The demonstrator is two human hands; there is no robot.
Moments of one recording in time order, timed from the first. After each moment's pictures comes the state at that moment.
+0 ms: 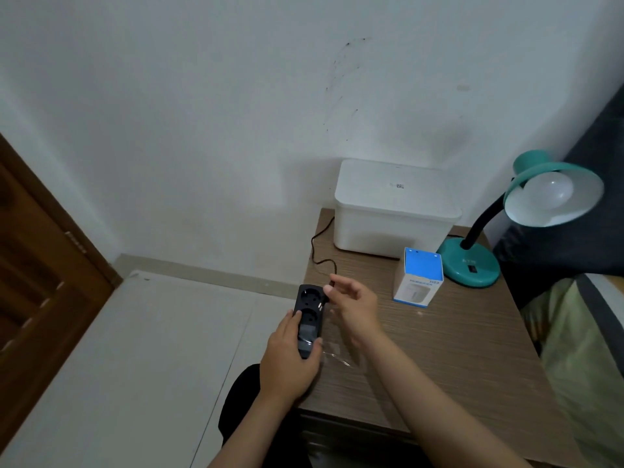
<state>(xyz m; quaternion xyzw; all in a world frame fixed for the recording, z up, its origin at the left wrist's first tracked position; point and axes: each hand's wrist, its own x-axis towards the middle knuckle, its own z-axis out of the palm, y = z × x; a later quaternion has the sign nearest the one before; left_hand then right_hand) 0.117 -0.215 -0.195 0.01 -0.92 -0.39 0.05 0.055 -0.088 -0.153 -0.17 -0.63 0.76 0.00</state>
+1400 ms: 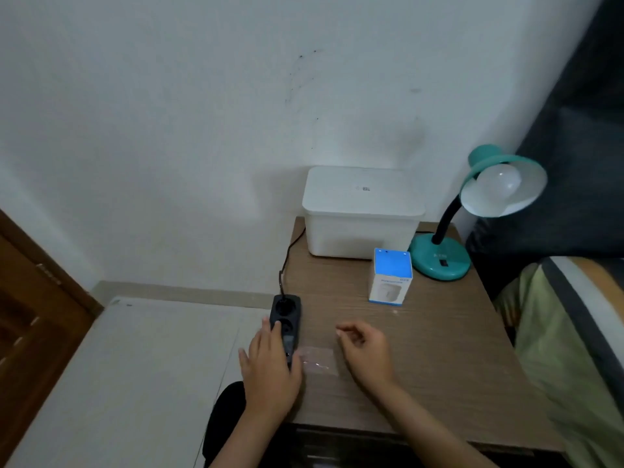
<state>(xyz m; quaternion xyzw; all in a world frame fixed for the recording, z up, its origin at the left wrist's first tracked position) 0.120 -0.199 -0.189 0.01 -0.97 -0.24 0.04 0.110 -0.025 -0.198 -0.10 -0.83 0.54 0.06</state>
